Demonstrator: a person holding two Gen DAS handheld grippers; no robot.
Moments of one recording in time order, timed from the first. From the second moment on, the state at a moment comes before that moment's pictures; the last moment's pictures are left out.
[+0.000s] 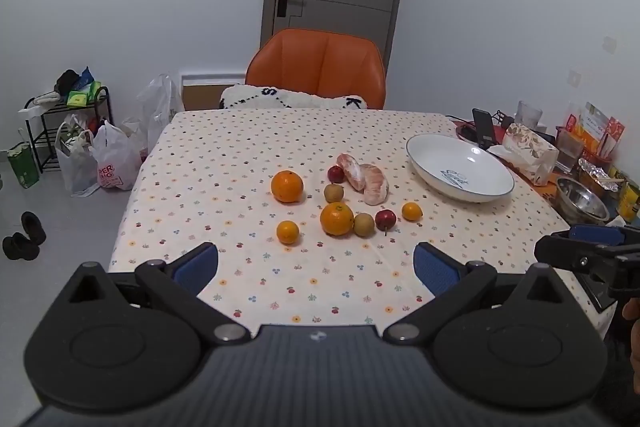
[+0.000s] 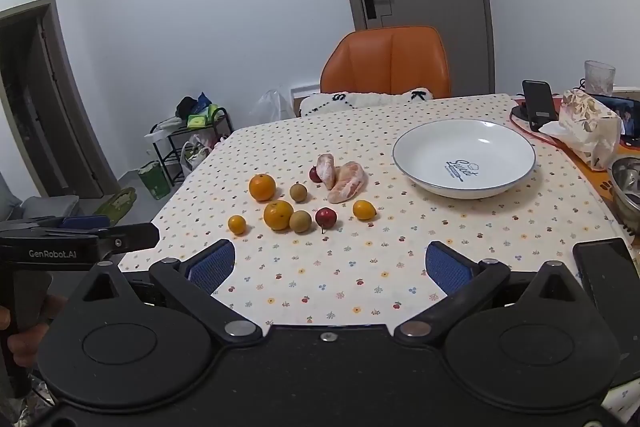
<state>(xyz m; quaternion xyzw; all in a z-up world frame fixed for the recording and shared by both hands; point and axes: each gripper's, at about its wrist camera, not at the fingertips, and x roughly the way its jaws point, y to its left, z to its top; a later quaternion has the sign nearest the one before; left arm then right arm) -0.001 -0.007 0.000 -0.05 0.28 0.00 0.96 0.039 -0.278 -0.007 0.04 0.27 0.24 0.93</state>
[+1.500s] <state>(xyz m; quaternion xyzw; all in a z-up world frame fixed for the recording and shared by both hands) -0.006 -0.006 0.008 -0.06 0.26 -0.01 0.96 0.041 -0.281 -0.005 0.04 0.27 0.24 0.93</state>
